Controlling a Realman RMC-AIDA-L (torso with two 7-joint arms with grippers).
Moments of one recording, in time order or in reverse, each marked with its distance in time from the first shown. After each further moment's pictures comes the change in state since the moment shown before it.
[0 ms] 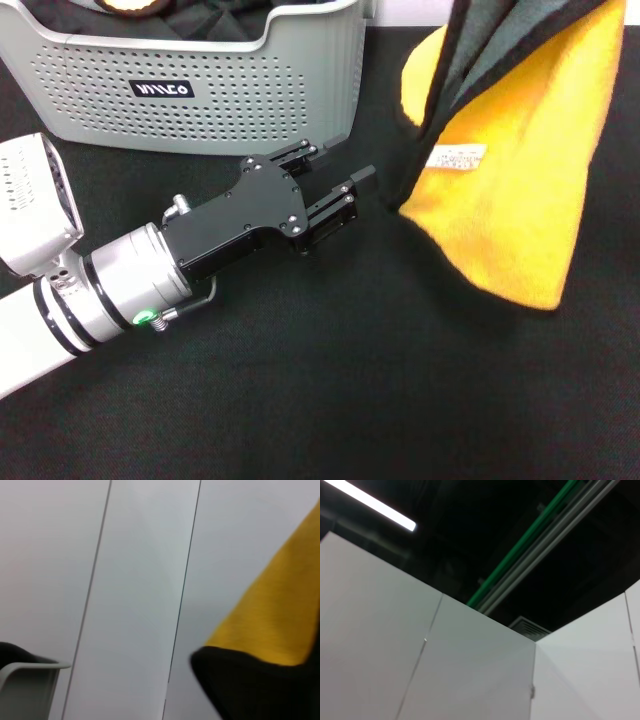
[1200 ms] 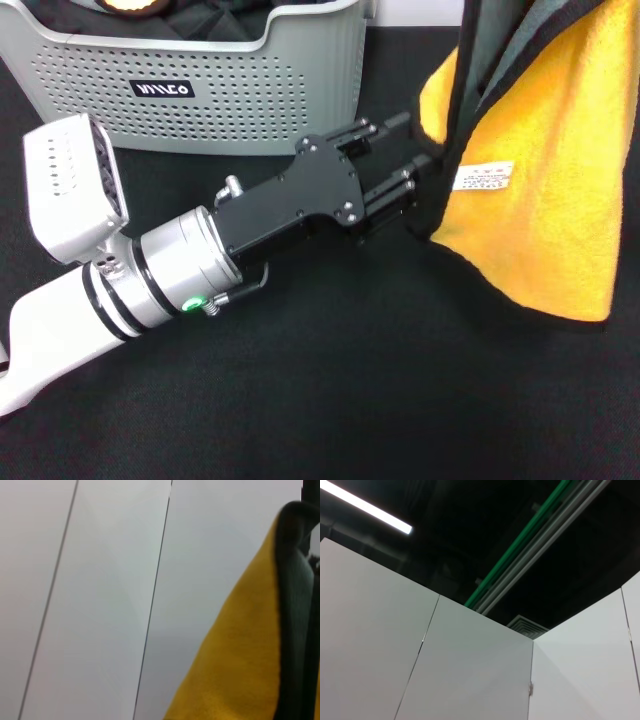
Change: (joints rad) left arm -0.134 0.000 -0.029 -0.180 -0.019 0.064 0.105; right arm 0.031 0.007 0.015 0.054 -0.001 -0.021 0.021
